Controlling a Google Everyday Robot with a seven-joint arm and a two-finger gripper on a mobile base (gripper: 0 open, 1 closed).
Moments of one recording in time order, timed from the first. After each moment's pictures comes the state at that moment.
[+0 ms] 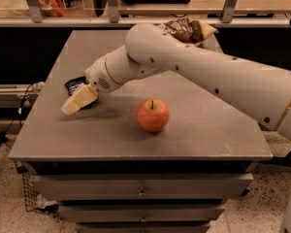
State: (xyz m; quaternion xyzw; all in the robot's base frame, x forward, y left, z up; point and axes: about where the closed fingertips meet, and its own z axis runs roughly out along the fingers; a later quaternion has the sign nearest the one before) arm 0.583 0.187 0.838 -0.57 0.68 0.30 0.36
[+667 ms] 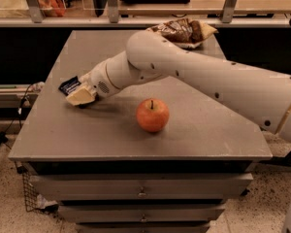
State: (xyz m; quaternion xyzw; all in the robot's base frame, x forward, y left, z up) arm 0.581 0.190 0.823 -0.54 0.69 0.31 0.36
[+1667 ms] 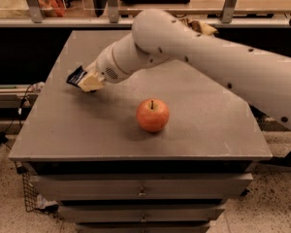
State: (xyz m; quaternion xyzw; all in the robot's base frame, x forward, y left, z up) arm 0.594 0.163 0.862 -0.57 0.69 0.26 0.37
